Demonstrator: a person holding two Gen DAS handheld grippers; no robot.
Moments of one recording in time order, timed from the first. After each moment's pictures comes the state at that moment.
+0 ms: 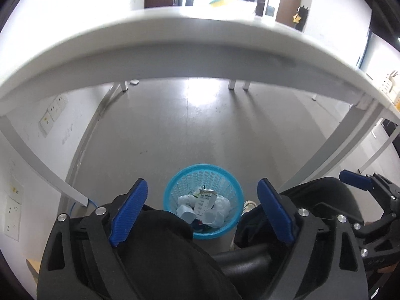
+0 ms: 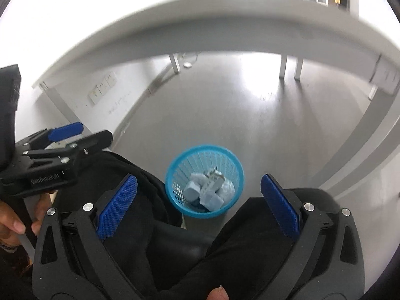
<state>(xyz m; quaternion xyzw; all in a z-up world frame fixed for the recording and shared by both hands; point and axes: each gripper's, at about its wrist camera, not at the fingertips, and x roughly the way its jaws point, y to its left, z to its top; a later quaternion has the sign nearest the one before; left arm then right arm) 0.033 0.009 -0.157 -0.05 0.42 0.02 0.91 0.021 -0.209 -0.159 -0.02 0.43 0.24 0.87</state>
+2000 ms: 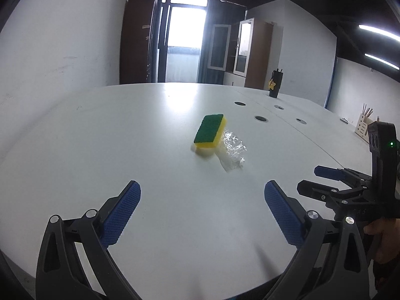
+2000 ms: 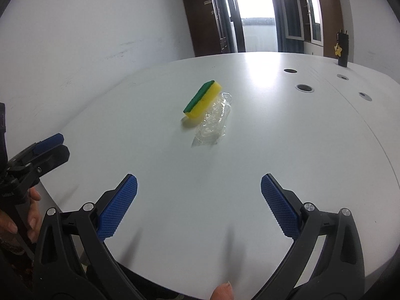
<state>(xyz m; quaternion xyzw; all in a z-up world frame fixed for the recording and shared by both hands) 0.166 0.058 0.041 -0.03 0.26 -0.06 0.96 0.207 -0.189 0.033 0.01 0.32 0.24 0.92</state>
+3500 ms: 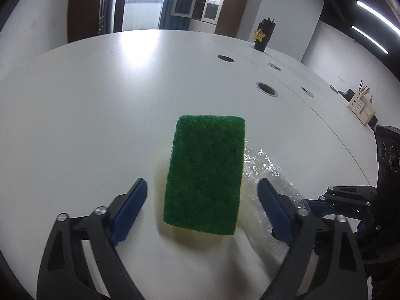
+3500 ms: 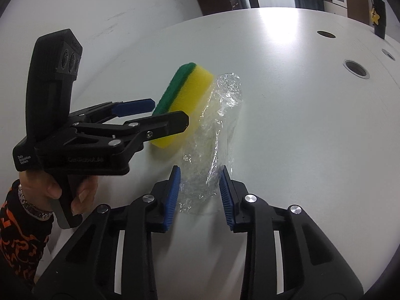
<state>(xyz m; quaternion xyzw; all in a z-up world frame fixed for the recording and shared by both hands) 0.440 0.028 -0.030 -0.03 0.42 -0.19 0.89 0.386 -0.152 -0.012 0.03 0.44 0.29 0.85</state>
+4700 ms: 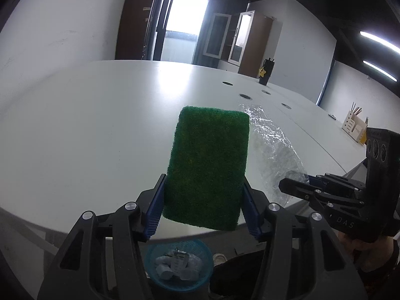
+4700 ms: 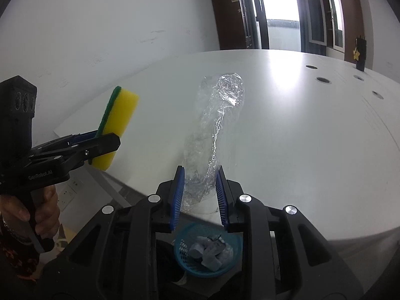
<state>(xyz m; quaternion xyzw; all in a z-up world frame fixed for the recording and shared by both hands) 0.092 0.028 0.001 -0.08 0.30 -0.08 0.95 0.113 -0.198 -0.007 -0.01 0.31 0.31 0.90</state>
